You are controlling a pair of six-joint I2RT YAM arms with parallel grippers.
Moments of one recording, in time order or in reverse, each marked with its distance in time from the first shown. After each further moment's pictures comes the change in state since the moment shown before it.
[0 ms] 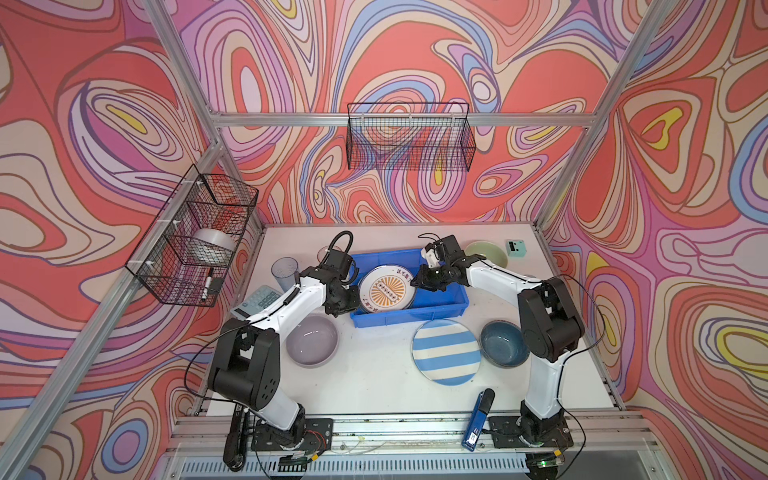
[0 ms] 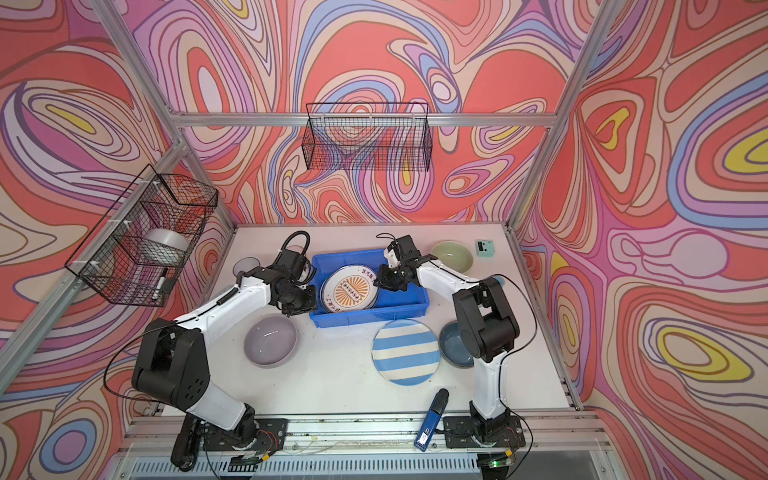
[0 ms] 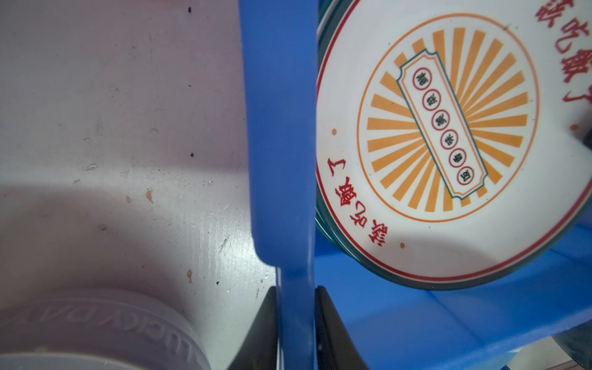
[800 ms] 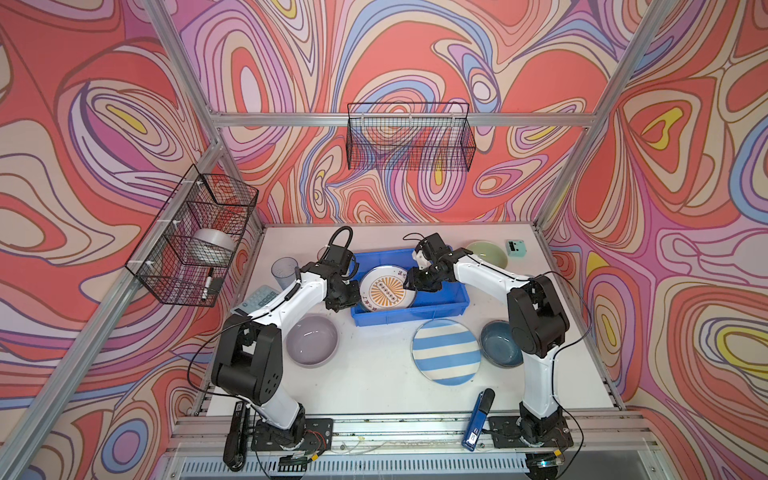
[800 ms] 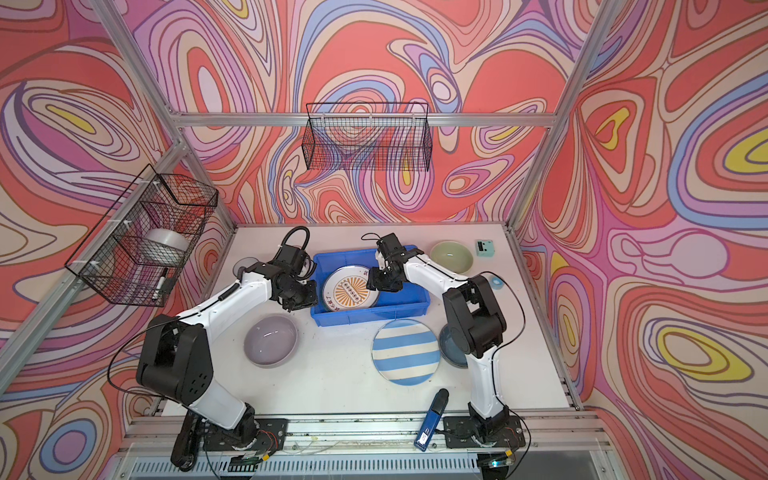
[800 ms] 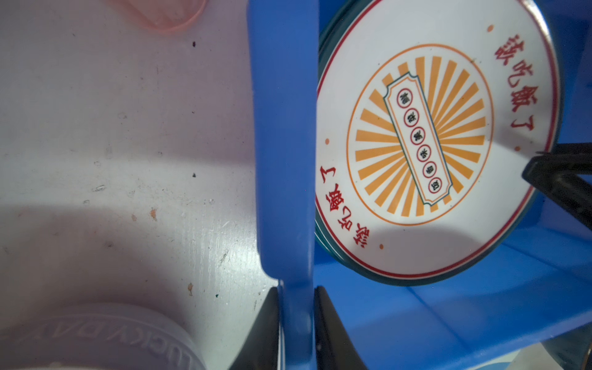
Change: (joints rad) left arm 0.006 0.035 0.055 -0.005 -0.005 0.001; right arm 0.073 0.082 0.174 -0.216 0.160 -0.093
